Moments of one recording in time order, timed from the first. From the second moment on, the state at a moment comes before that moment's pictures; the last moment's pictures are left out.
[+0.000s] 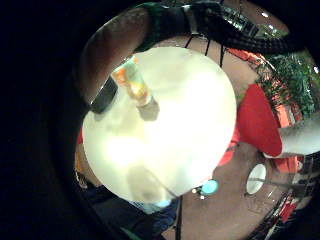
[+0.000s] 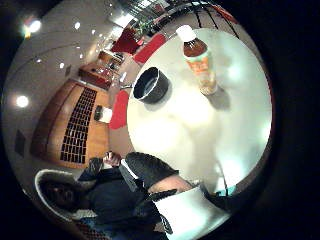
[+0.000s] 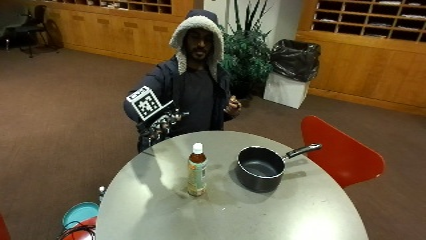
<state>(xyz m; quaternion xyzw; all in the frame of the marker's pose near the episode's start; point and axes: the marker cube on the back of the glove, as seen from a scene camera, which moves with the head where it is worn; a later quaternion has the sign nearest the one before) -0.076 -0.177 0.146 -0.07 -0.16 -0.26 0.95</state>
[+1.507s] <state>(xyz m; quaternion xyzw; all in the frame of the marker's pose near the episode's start) -0.191 -0.227 0.231 0.04 -0.46 -0.19 0.87</state>
